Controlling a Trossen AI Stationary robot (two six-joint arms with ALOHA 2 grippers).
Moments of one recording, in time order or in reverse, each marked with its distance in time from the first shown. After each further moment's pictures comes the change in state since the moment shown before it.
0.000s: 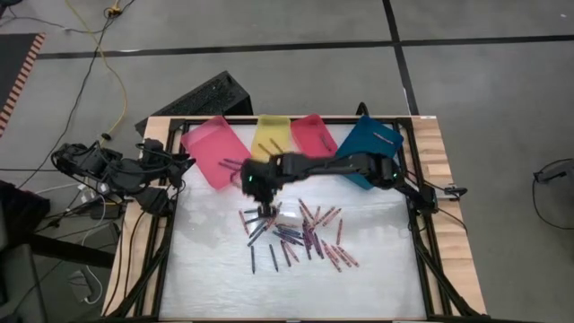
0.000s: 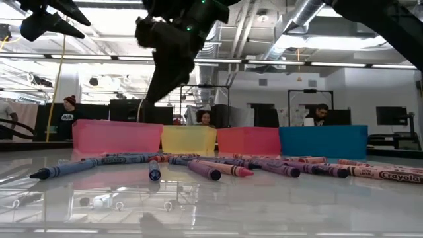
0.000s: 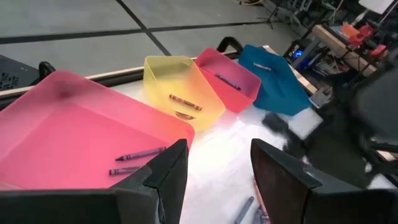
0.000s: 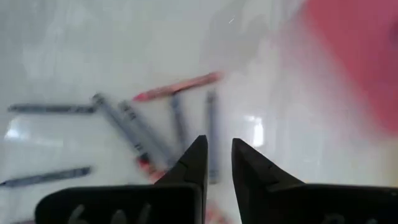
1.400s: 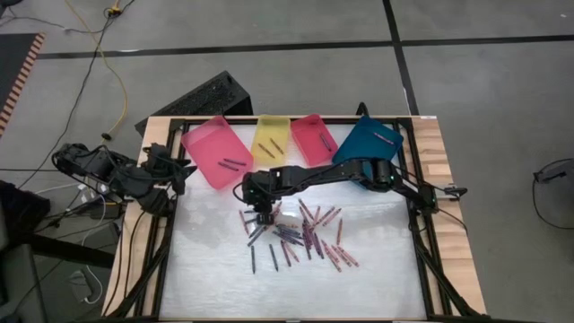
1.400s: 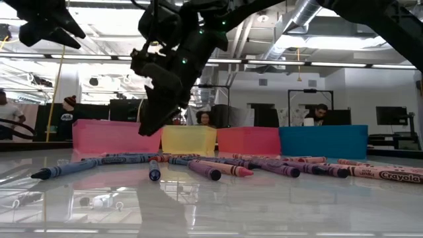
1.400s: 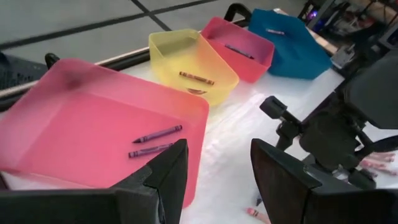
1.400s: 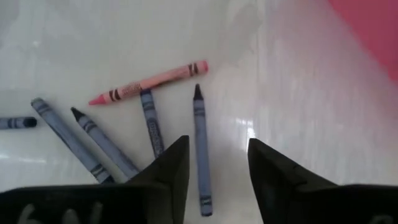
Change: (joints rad) left arm 0.000 0.017 -0.030 -0.082 0.070 0.039; right arm 0.020 0.027 -0.206 0.265 0.065 0.055
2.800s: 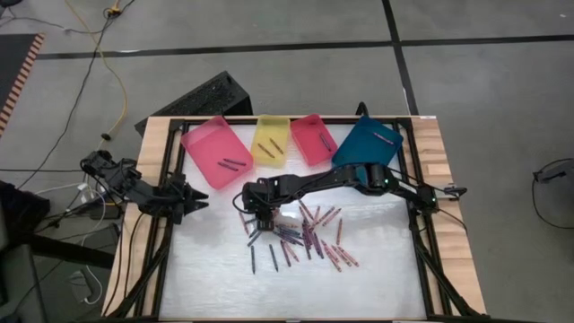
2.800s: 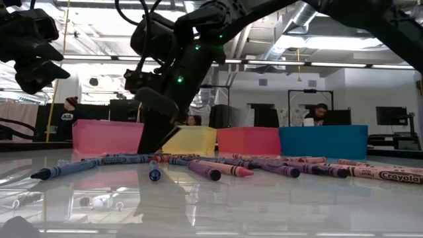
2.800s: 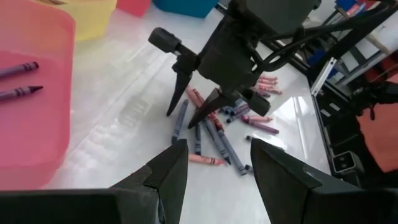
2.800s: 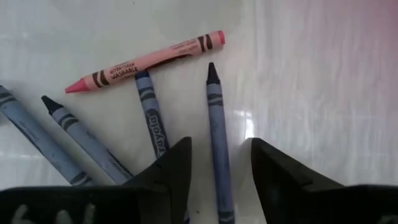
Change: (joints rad) left arm -0.152 -0.439 -0.496 0.393 0.288 0.127; right arm 0.037 0.102 0.001 0.011 0.030 0.038
